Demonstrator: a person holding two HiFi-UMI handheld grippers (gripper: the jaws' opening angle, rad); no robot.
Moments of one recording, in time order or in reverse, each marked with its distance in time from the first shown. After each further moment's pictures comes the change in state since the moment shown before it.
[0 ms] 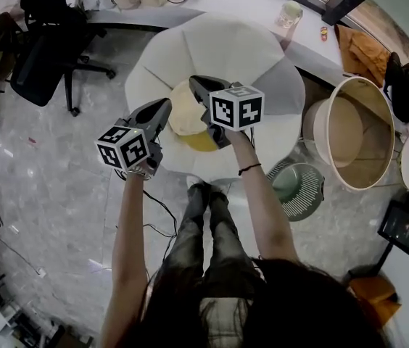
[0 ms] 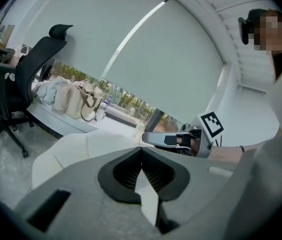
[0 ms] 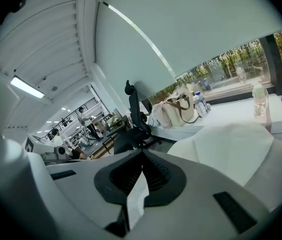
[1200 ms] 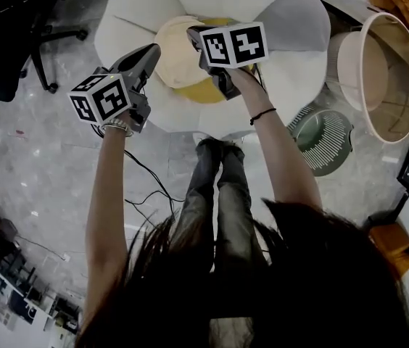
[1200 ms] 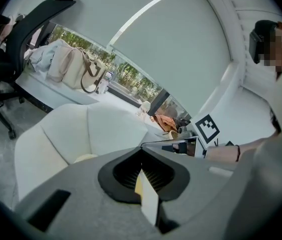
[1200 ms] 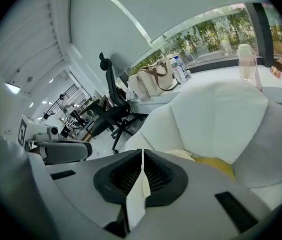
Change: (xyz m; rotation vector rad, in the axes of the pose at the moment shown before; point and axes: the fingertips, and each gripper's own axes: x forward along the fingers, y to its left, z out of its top) left arm 0.088 0.098 -0.104 -0.076 0.201 -0.084; right arm 0.074 -0.126 -0.142 0.109 0.238 -0.164
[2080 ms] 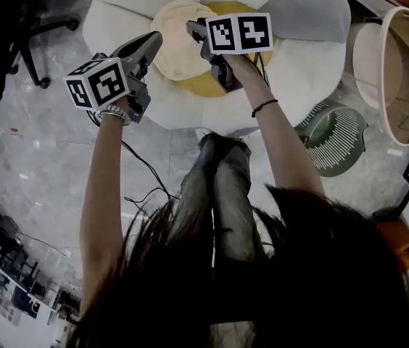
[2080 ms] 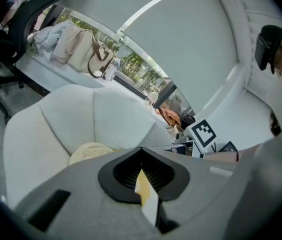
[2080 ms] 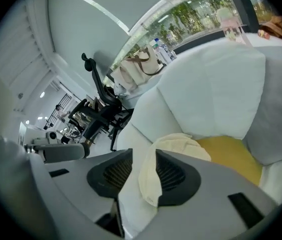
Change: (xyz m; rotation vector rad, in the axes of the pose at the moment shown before) left arm 0.036 0.056 -0.048 -0.057 0.058 -0.010; right arm 0.065 -0.040 -0.058 0.166 0.029 0.011
